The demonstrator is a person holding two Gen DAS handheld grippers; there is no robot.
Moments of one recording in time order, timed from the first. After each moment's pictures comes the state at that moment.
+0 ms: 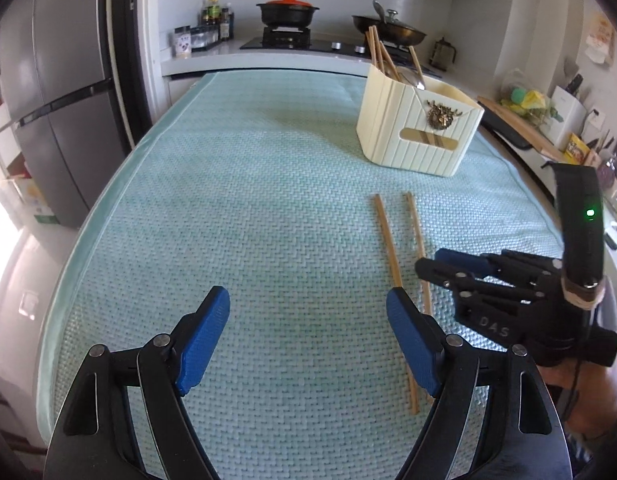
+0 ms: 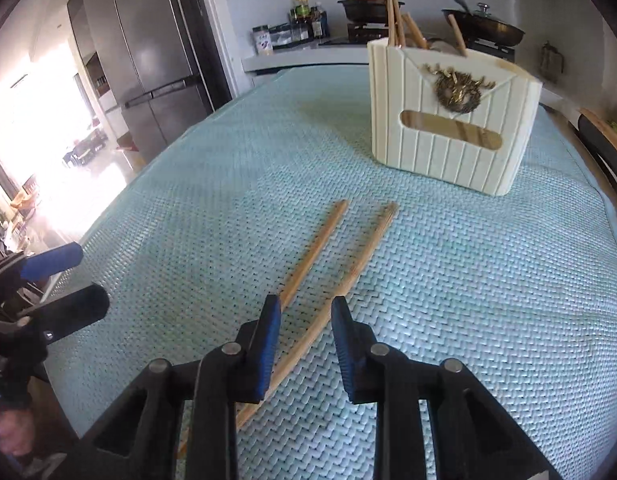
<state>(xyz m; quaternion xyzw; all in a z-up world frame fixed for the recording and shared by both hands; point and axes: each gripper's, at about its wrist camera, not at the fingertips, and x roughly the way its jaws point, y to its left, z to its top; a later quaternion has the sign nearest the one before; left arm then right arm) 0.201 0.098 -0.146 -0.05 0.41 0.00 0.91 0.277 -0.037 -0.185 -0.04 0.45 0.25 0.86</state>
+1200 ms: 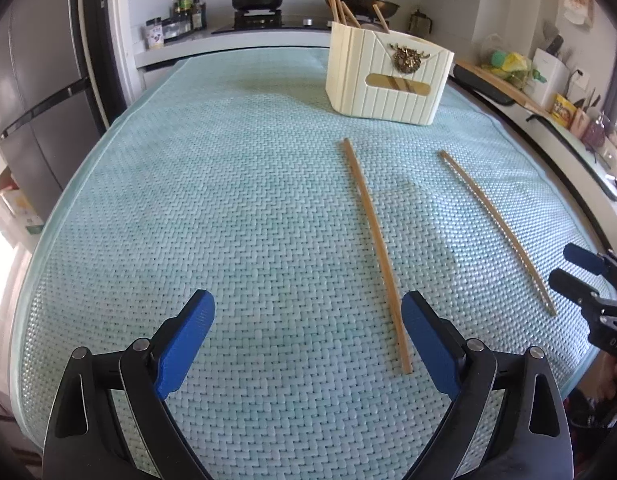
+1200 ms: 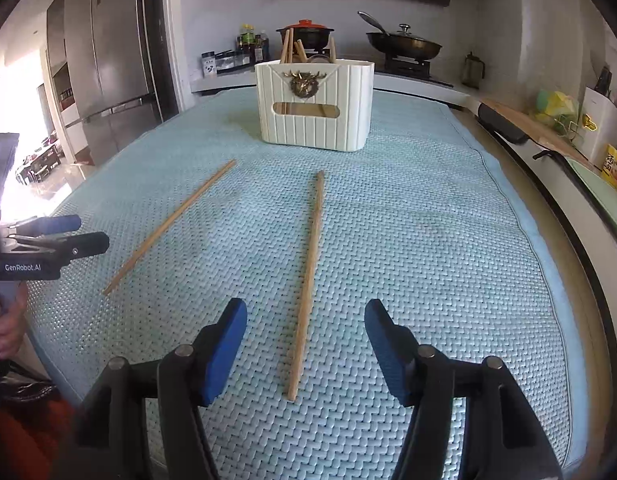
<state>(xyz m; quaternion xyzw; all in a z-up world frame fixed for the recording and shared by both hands) 0.179 0.072 -0.179 -0.01 0.42 -0.03 0.90 0.170 -0.170 -0.177 -0.05 0.39 0.16 0.90</state>
